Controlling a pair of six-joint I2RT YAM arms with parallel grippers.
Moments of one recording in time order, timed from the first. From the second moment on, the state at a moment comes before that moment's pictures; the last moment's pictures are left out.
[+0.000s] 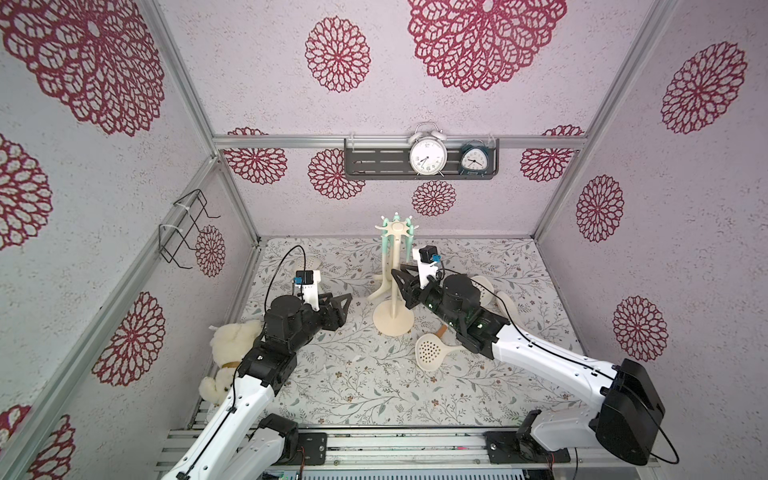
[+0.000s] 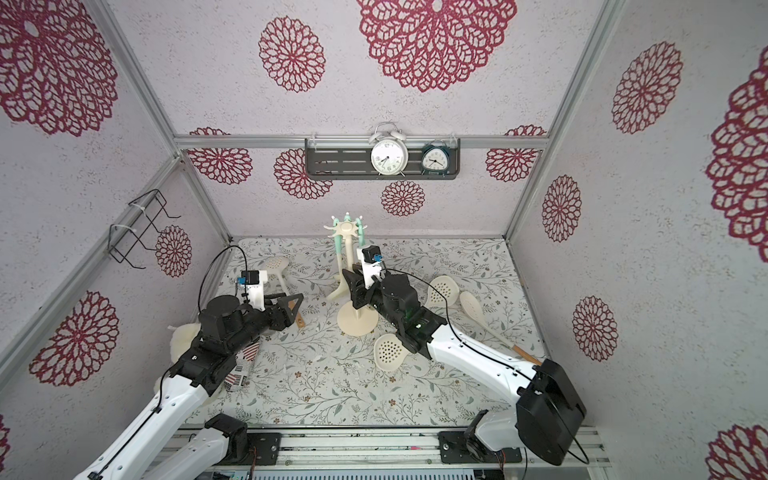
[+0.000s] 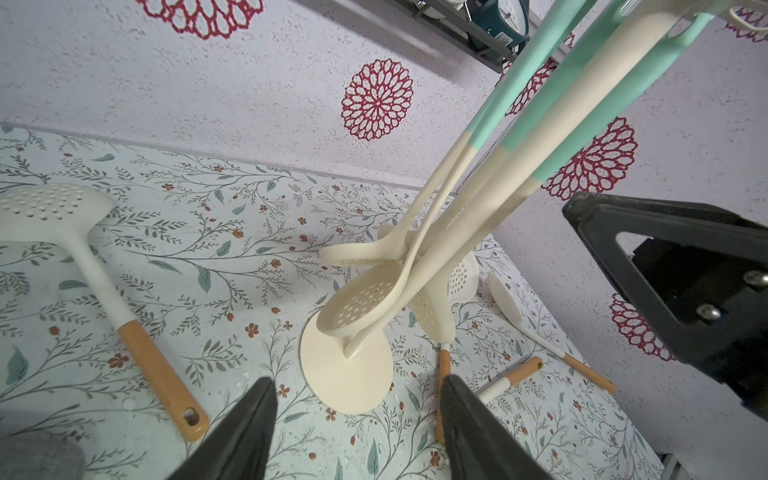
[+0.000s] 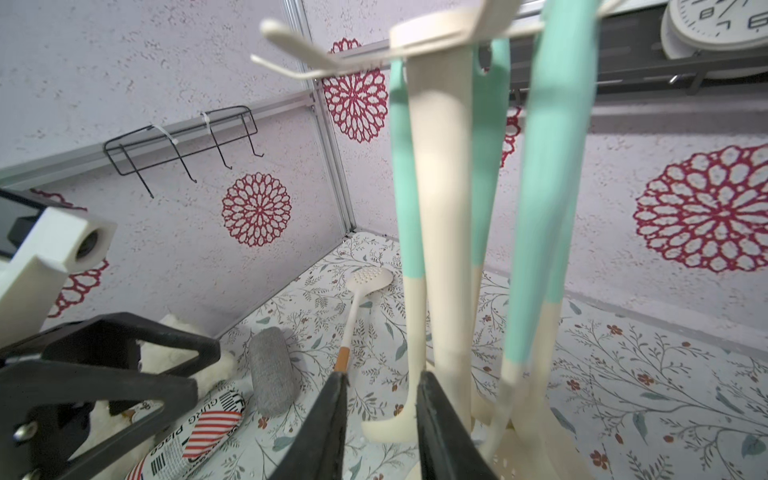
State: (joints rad) left arm -0.32 0.83 0.68 -0.14 0.20 -0.39; right arm 0.85 1.37 1.01 0.32 0.11 0.21
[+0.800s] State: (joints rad) left arm -0.31 0.81 0.68 -0.21 0.18 -0.40; right arm 0.80 1.50 1.10 0.37 0.20 0.20
